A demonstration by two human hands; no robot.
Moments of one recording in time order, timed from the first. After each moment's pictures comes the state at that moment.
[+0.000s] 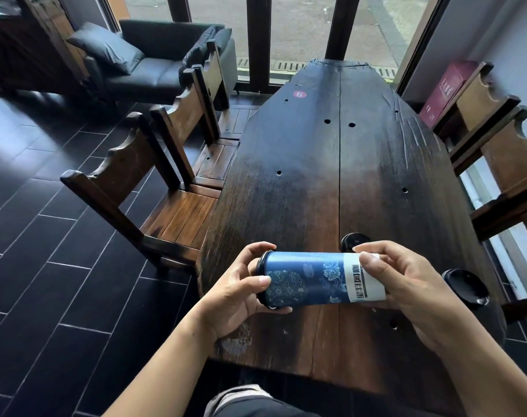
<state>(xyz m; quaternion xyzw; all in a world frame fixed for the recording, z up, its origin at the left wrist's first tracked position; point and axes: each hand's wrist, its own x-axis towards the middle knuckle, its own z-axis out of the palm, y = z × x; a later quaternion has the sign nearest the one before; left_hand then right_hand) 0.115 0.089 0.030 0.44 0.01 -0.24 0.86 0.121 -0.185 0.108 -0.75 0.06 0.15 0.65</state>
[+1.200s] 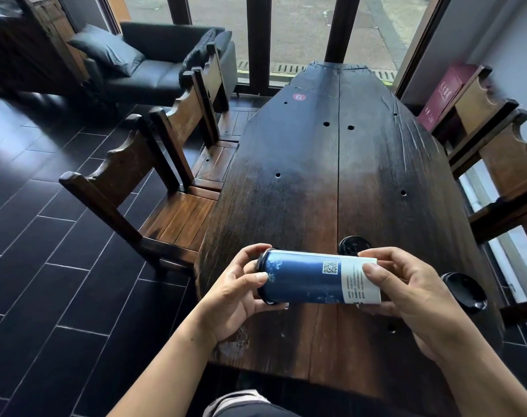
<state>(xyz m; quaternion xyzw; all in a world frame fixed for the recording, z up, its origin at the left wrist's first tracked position) 0.116 0.084 0.032 0.44 0.06 -0.22 0.87 0.116 -0.194 0.104 -0.75 0.06 0.12 0.65</state>
